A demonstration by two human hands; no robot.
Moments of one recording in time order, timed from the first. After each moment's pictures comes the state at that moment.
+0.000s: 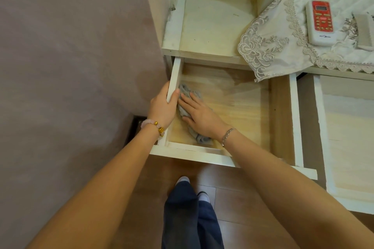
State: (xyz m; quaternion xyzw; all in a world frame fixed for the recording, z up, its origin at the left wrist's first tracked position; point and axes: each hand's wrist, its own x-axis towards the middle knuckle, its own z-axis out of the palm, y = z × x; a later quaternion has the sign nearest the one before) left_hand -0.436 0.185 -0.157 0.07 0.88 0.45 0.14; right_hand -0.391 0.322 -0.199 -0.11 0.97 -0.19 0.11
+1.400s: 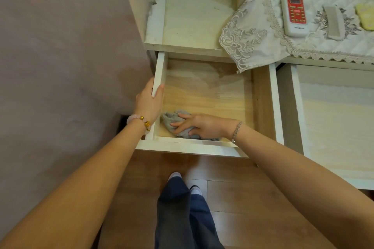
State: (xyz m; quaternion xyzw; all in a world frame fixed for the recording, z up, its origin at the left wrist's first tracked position) left_hand -0.435 0.185 -0.156 0.06 0.88 0.45 0.14; right_hand -0.356 0.358 -0.185 -0.18 0.84 -0.39 0.33
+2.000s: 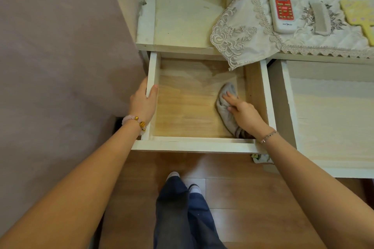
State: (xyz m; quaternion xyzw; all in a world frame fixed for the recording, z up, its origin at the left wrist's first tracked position) left_hand -0.435 0.185 -0.158 0.05 0.87 0.47 0.16; right_hand -0.312 0.443 -0.186 0.17 0.93 -0.31 0.13
